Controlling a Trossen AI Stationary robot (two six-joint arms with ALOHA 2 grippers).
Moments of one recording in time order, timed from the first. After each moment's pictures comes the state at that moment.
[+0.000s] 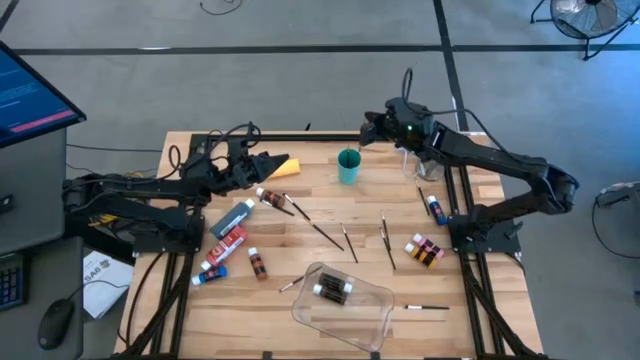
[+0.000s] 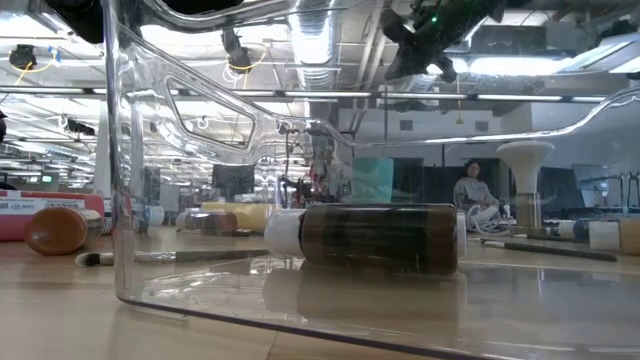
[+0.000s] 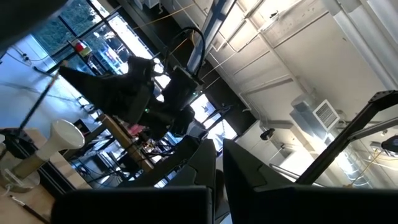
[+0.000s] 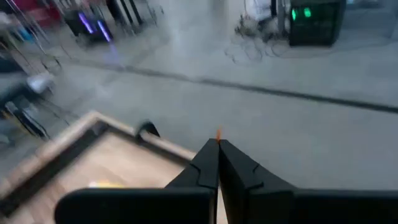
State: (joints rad) left arm 0.20 1.09 0.56 0.96 -0.01 -0.92; right arm -0.43 1.30 1.09 -0.11 0.41 0.41
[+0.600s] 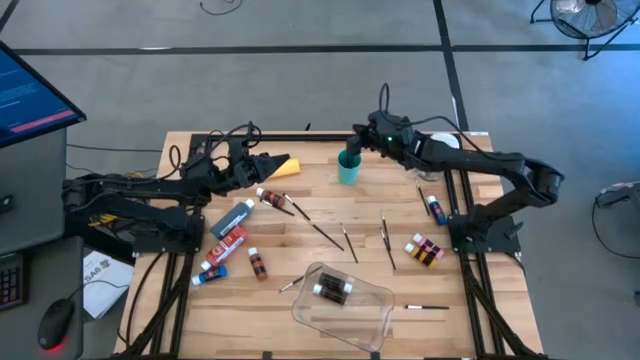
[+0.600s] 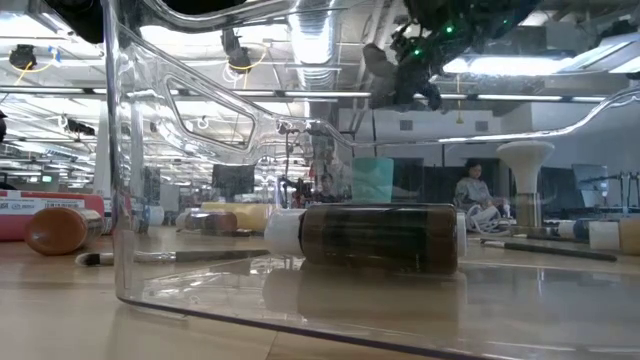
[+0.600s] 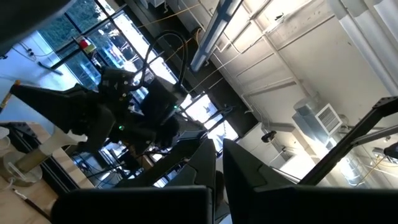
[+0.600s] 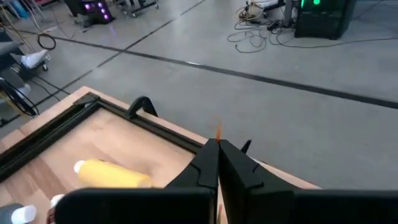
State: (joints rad) left arm 0.20 1.09 0.56 0.94 -0.02 -0.95; right arm -0.41 1.44 1.02 0.02 0.41 0.38
